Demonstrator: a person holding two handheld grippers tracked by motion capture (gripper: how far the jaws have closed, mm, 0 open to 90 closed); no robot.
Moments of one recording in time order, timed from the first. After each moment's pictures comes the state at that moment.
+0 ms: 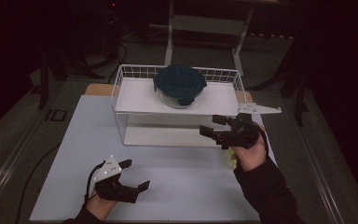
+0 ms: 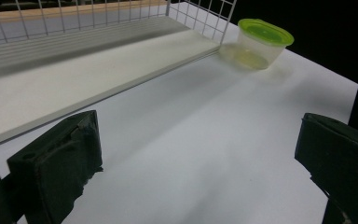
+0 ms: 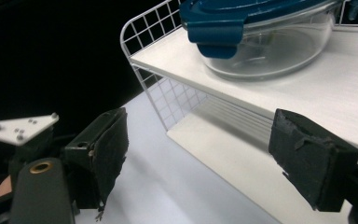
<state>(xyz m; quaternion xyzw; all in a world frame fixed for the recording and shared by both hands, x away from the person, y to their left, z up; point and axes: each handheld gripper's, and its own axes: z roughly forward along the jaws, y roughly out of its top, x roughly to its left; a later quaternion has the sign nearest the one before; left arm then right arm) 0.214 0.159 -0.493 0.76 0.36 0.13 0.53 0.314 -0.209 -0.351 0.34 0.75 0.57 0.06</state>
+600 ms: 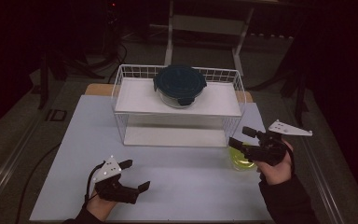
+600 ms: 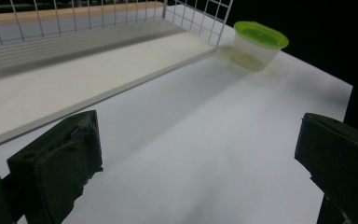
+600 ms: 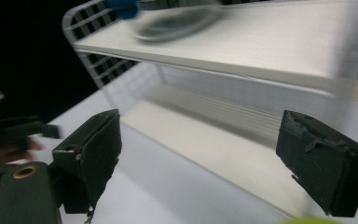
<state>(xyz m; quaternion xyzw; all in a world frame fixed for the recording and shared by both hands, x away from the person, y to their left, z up) 0.214 0.158 -0.492 0.76 0.35 0.13 0.53 0.297 -0.289 -0.391 0.39 0.72 0.56 0.12</state>
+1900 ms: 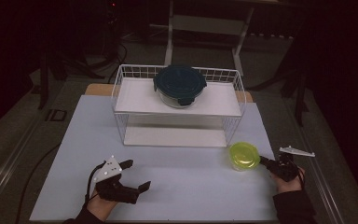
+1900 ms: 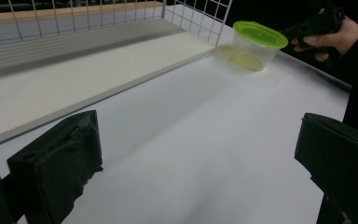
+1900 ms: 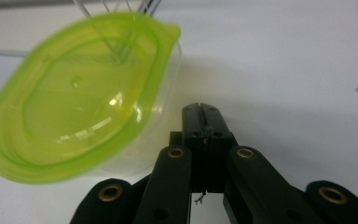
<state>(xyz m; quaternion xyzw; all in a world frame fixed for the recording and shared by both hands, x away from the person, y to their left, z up) 0.214 0.157 -0.493 0.76 0.35 0.13 0.54 0.314 -0.393 -0.523 0.55 0.72 0.41 0.13</state>
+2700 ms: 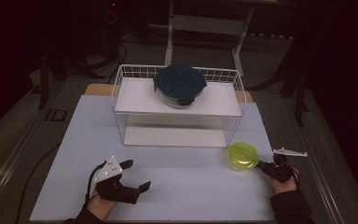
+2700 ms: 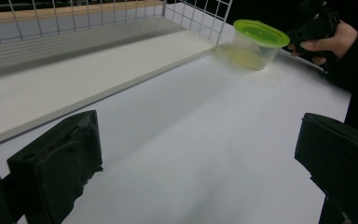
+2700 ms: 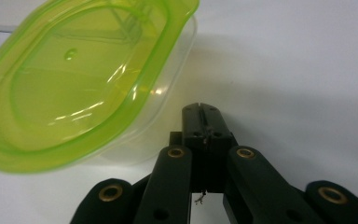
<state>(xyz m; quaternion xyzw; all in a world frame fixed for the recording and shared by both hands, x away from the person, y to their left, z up) 0.215 0.157 -0.494 0.76 0.35 0.13 0.53 0.317 -0.385 -0.535 0.54 0.74 0.40 0.10</state>
